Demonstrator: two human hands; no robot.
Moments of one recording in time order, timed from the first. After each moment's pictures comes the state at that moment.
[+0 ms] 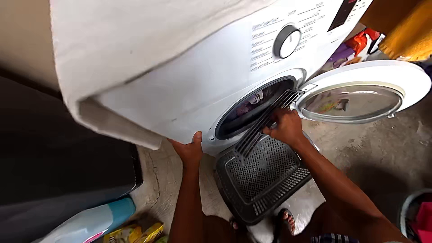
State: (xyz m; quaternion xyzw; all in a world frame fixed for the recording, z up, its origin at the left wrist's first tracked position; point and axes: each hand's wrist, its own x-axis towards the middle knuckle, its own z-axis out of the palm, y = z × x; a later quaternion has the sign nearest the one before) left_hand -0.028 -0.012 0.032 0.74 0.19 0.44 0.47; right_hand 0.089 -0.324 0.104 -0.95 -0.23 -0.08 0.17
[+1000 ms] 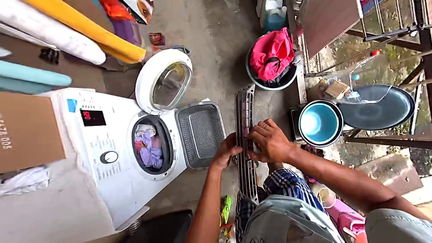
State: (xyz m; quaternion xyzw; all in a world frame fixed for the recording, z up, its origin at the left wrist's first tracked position) left_hand -0.223 -0.444 0.415 0.47 -0.13 -0.63 0.60; right_hand -0.379 -0.613 0.494 -0.96 0.07 -0.14 0.24
